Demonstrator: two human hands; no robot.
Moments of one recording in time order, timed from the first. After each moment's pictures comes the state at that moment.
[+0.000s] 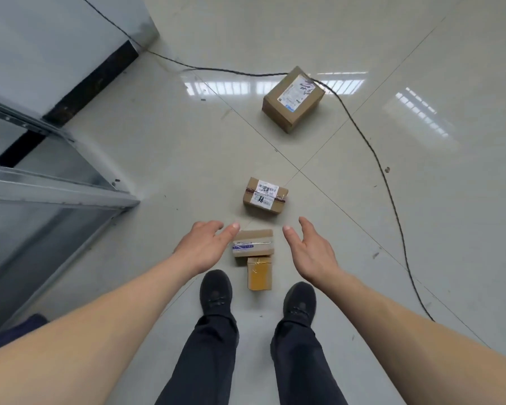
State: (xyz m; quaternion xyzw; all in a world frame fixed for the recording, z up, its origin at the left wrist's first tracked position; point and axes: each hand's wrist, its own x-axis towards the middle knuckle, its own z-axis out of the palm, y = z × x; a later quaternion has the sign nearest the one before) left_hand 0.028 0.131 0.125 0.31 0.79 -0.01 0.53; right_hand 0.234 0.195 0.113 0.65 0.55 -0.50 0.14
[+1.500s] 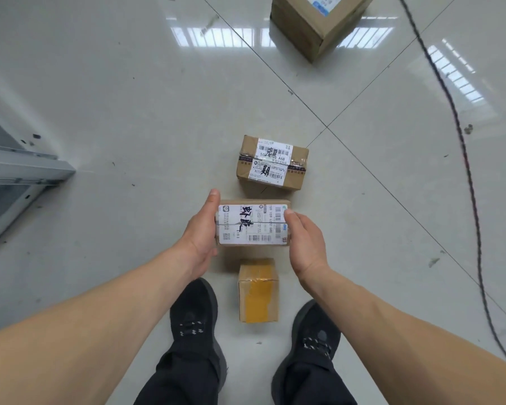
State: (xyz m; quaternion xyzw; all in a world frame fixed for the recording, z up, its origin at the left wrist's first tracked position) left_hand 0.057 0.138 -0.143 -0.06 0.73 0.27 0.62; right_hand 0.223 0.182 -0.163 0.71 0.38 -0.59 -0.03
